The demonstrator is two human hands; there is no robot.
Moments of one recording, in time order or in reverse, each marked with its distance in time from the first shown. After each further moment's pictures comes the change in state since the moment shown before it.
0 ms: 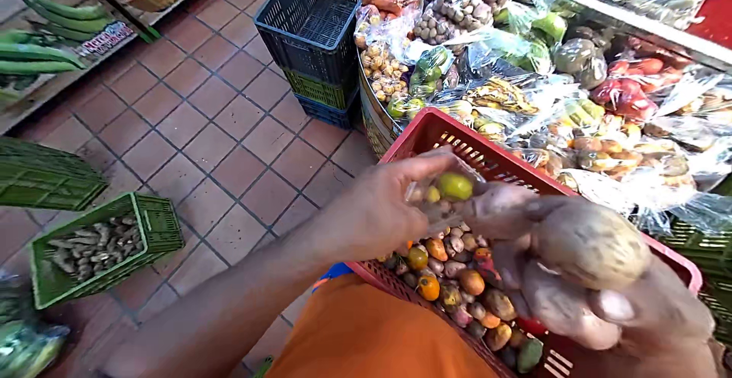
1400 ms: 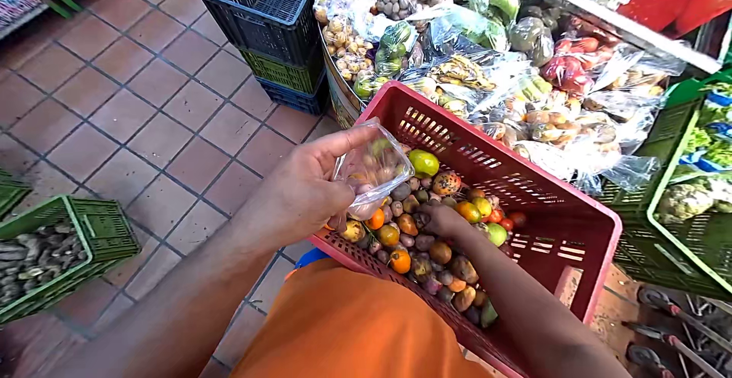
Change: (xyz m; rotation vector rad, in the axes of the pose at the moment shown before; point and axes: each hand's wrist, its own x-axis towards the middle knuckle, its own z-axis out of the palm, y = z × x) left_hand -0.020 -0.029 0.000 -0.110 0.137 0.060; right_hand -0.042 0.212 -0.223 -1.521 0.041 0.831
